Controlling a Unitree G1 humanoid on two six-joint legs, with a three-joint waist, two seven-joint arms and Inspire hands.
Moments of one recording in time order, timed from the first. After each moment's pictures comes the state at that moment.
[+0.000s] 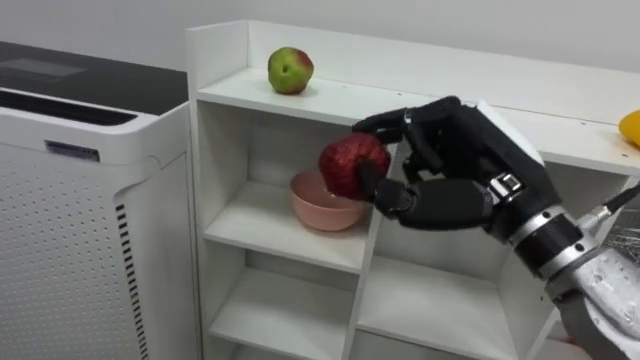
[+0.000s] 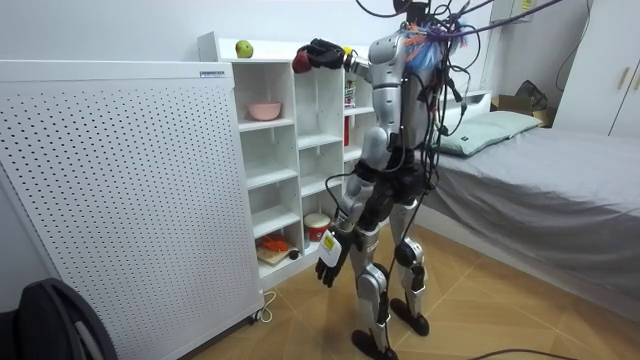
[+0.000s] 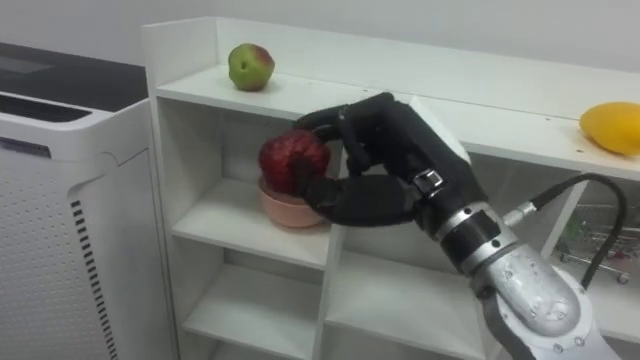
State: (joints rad) left arm 0.17 0.27 -0.01 1.06 0.28 0.08 -0.01; right arm -0.43 -0.55 0.14 -0.15 0.34 0.02 0.20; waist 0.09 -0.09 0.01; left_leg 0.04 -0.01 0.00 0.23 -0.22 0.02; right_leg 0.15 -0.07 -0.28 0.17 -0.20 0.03
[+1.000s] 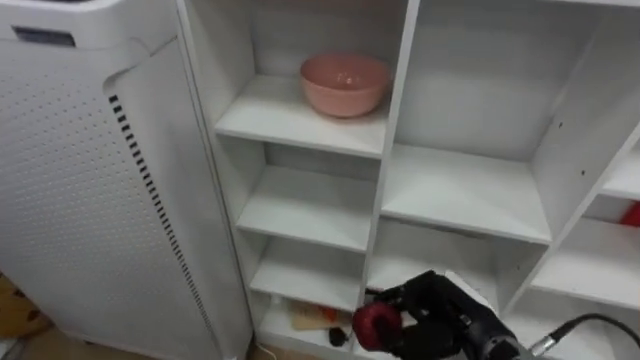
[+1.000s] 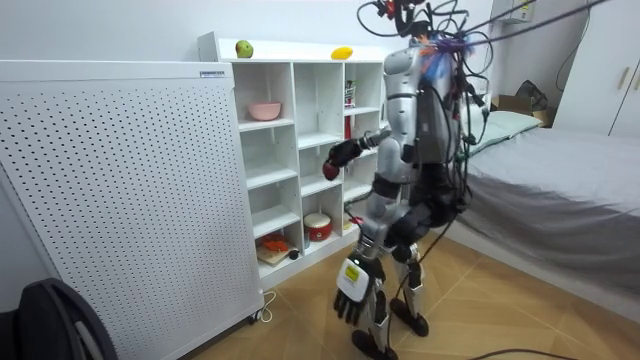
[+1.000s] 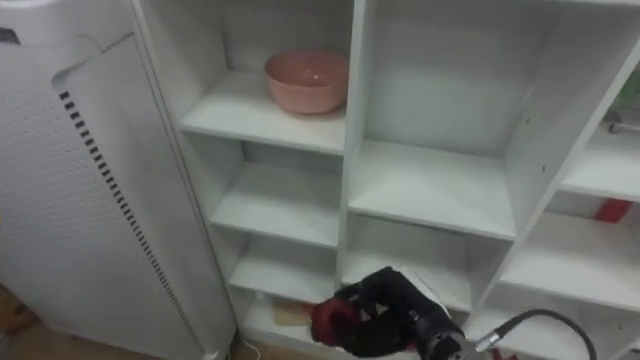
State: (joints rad) left arm -0.02 0.31 -0.21 1.24 -0.08 -0.02 0.06; right arm -0.33 -0.41 0.24 0.48 0.08 -0.02 0.17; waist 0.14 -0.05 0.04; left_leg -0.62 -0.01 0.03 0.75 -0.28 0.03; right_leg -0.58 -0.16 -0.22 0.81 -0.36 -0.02
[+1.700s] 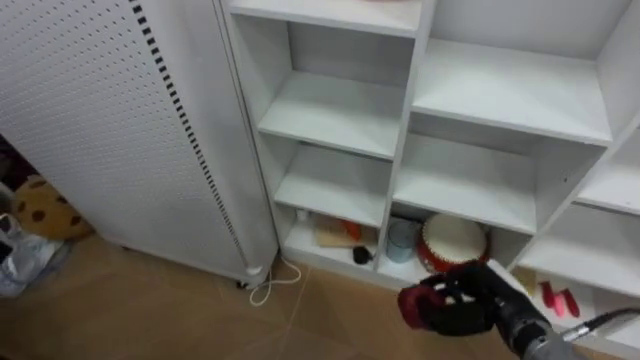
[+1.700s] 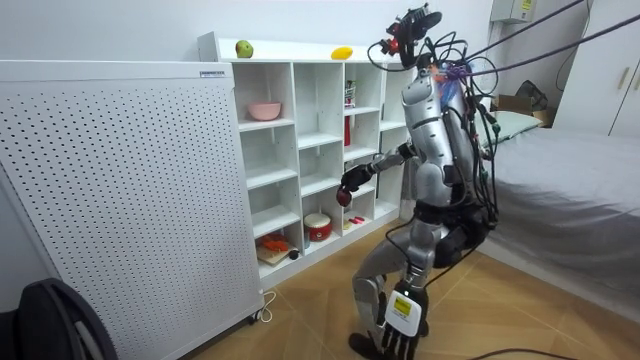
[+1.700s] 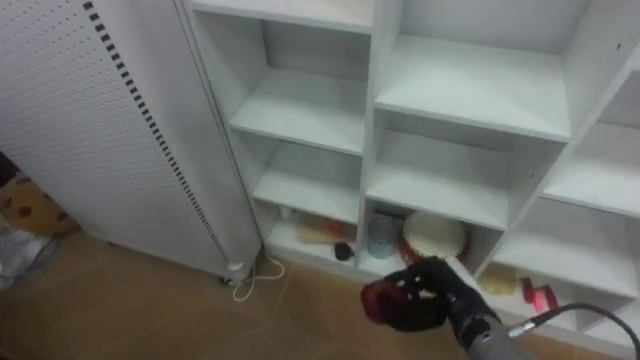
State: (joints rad) left arm 0.08 0.32 -0.28 1.04 -0.15 0.00 0.11; right arm -0.51 -0.50 0.25 0.70 0.14 -0.04 0.01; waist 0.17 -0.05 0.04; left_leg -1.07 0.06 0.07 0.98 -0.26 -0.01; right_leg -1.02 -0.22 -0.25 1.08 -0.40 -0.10
